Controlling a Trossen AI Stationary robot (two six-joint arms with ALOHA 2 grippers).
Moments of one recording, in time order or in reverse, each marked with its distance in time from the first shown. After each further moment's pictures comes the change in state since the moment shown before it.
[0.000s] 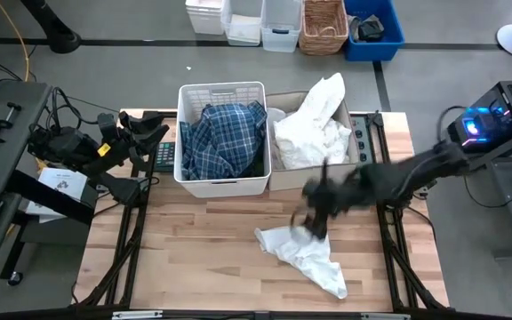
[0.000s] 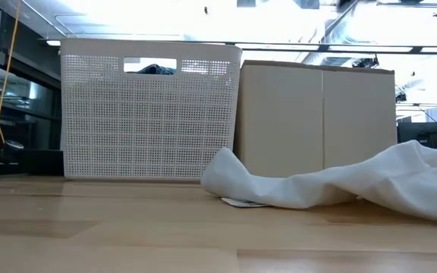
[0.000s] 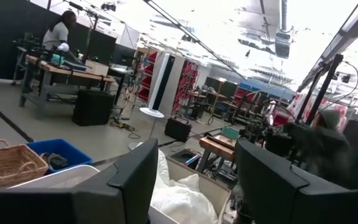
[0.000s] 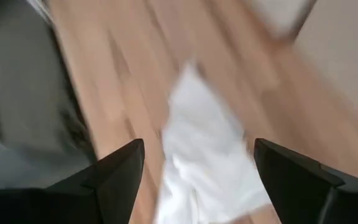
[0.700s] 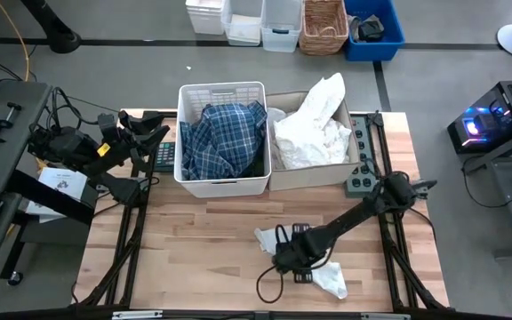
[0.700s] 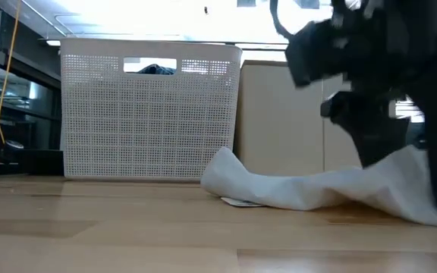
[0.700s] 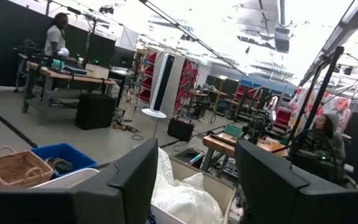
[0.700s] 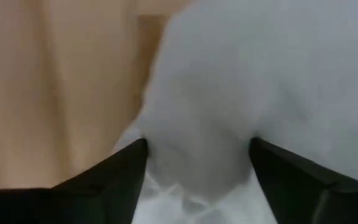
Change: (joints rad) left arm 0.000 0.000 0.000 -0.003 0.006 0.042; right arm 0.166 0.582 -0.070 0.190 -0.111 -0.307
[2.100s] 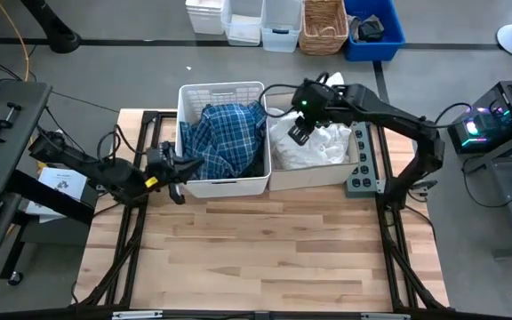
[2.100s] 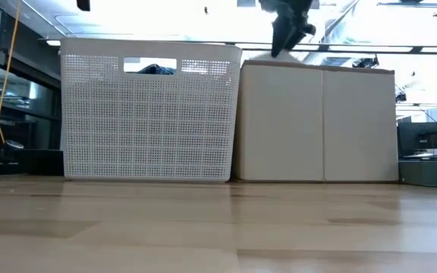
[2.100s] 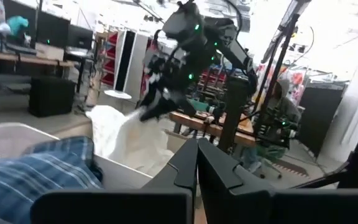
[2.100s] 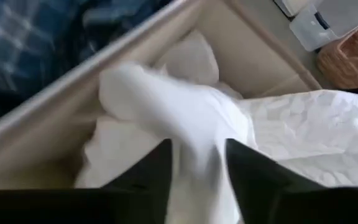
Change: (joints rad) left arm 0.039 0.135 -0.358 0.405 0.210 -0.084; right arm -0.865 -0.387 0.430 -0.384 0.325 -0.324
